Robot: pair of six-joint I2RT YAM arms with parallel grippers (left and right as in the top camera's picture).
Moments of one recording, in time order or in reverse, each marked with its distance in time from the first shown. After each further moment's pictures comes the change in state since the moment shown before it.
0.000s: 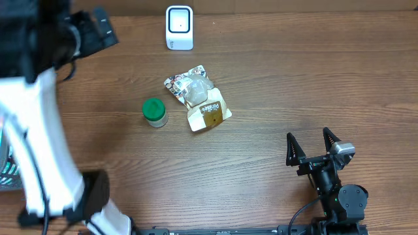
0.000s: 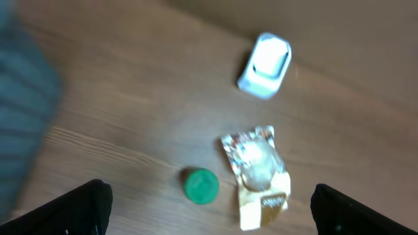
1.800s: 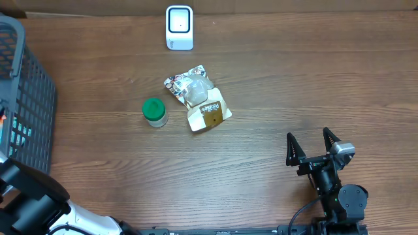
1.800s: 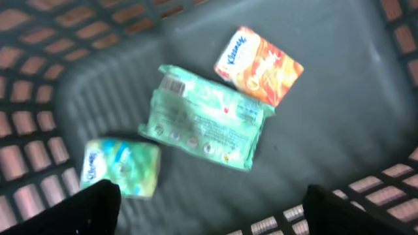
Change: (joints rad) left arm 0.724 0.039 -0.927 0.680 -0.232 -0.043; right arm 0.000 0.000 0.000 0.000 0.000 0.000
